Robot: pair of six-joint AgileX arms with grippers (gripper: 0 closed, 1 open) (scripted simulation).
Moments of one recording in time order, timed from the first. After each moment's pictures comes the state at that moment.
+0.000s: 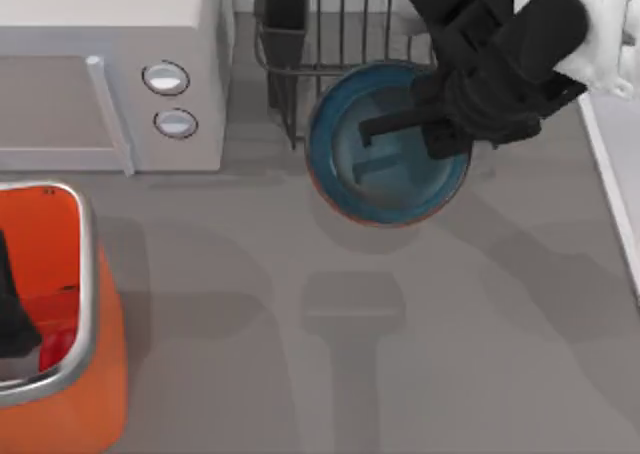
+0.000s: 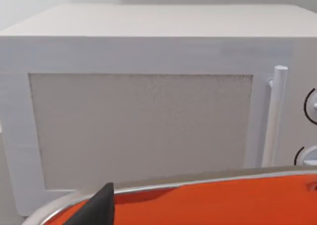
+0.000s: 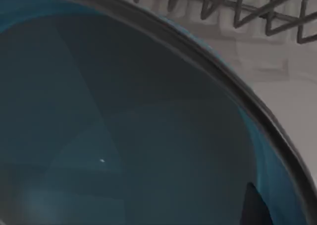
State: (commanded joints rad) left arm 0.00 0.00 0.00 0.00 0.00 0.00; right arm 0.67 1.76 1.52 -0.87 0.34 0.36
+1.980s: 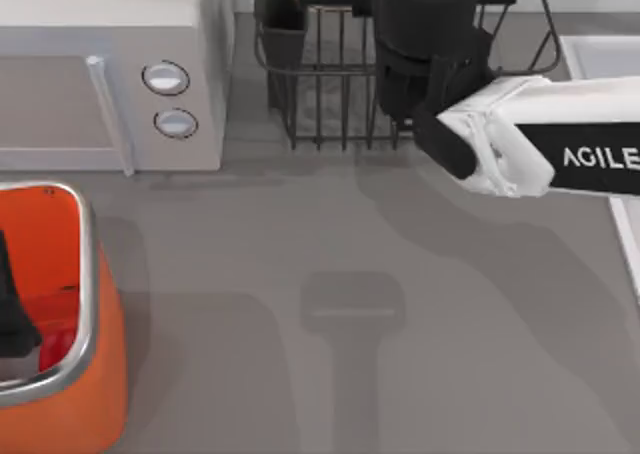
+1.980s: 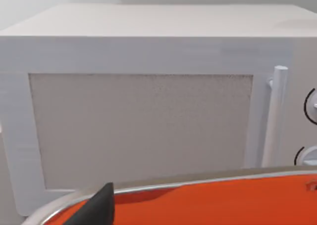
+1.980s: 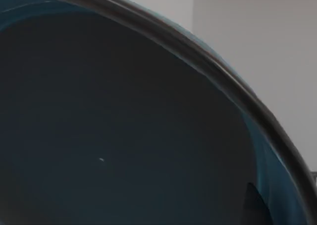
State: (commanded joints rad) left arm 0.00 0.00 0.00 0.00 0.00 0.00; right arm 0.64 2.04 1.34 0.69 0.67 0.02
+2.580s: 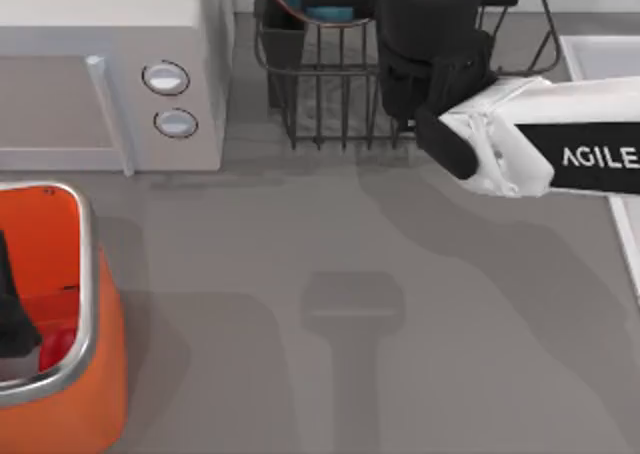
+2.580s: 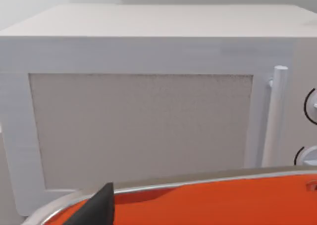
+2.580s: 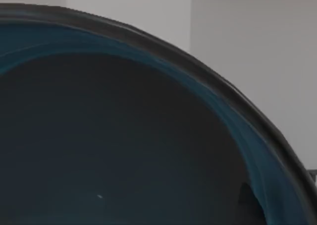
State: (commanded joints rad) left arm 0.00 0.00 0.00 0.00 0.00 0.00; right arm 0.63 2.04 1.33 0.70 0.67 0.02
